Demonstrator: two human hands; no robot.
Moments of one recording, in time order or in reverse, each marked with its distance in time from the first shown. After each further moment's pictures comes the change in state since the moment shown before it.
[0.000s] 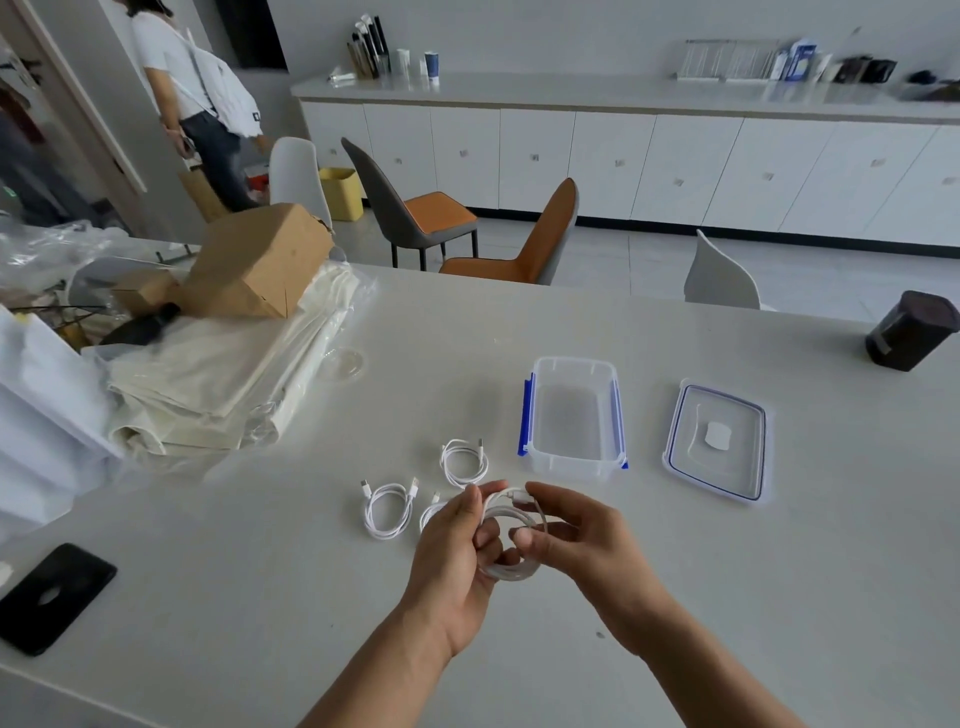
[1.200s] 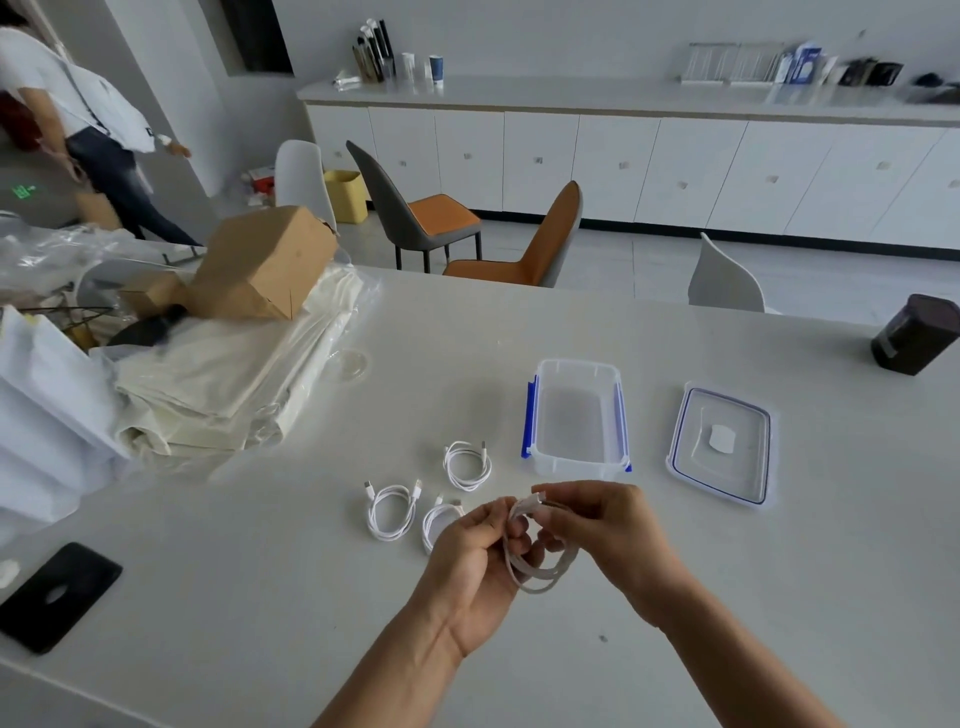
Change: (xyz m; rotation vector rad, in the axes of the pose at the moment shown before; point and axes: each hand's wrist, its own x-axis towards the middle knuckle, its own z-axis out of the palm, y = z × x) left_hand -0.002 0.001 0.010 -0.154 -0.125 -0.130; right_hand 0.008 -0.019 -0.014 -0.139 0.042 -0.039
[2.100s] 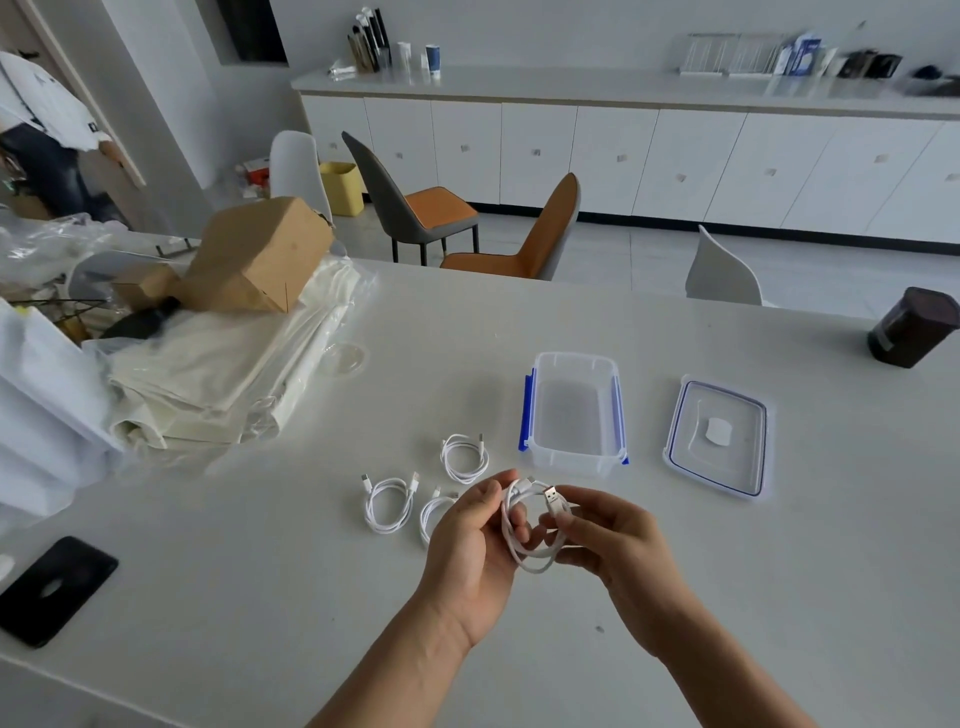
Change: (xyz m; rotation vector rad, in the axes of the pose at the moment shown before) left_hand 0.001 -0.003 0.005 0.005 0.046 0.103; right_hand -0.012 0.029 -0.001 0.302 0.067 0.094
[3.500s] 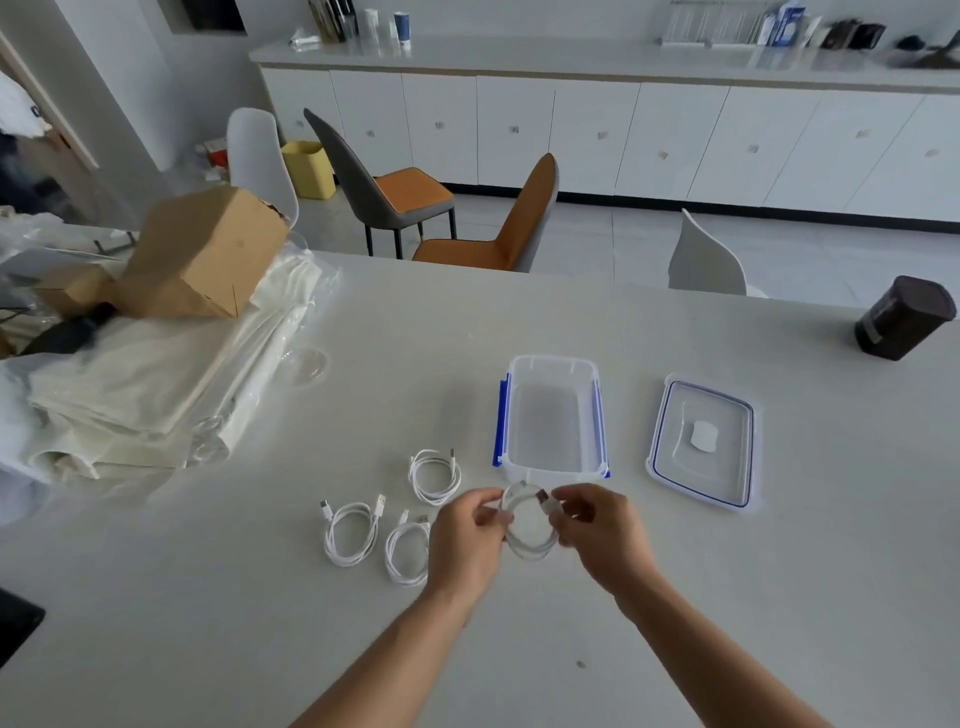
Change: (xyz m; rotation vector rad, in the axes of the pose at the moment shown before) left_hand 0.099 -0.036 -0.017 0.978 0.234 0.226; right_hand 0.082 0.023 -0.039 -0.612 0.279 -0.005
